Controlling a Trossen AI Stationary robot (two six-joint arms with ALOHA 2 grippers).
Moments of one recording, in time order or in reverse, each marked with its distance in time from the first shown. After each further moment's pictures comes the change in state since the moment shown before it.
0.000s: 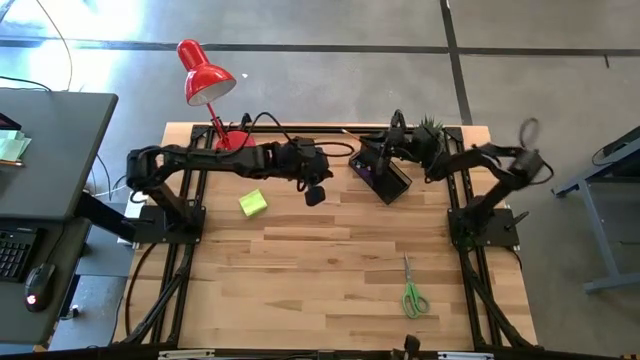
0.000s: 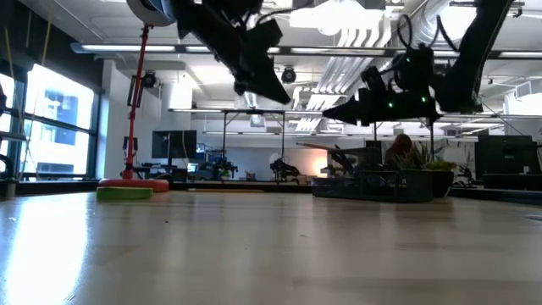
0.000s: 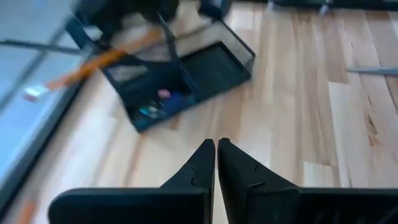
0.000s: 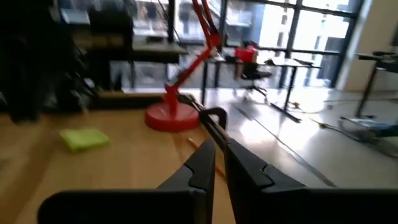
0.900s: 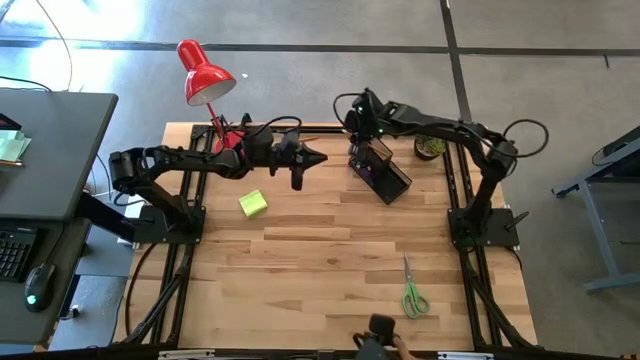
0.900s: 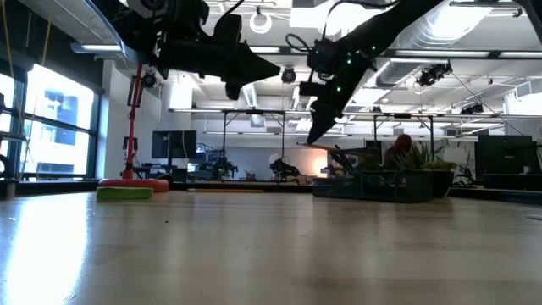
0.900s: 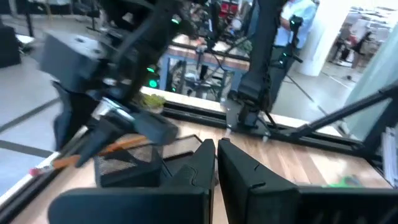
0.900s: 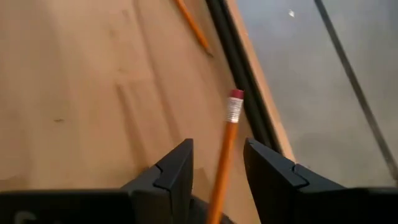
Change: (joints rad) left arm 0.186 -0.125 -0.411 0.854 0.364 -0.202; right arm 0.130 0.188 0.908 -1.641 0.458 -0.257
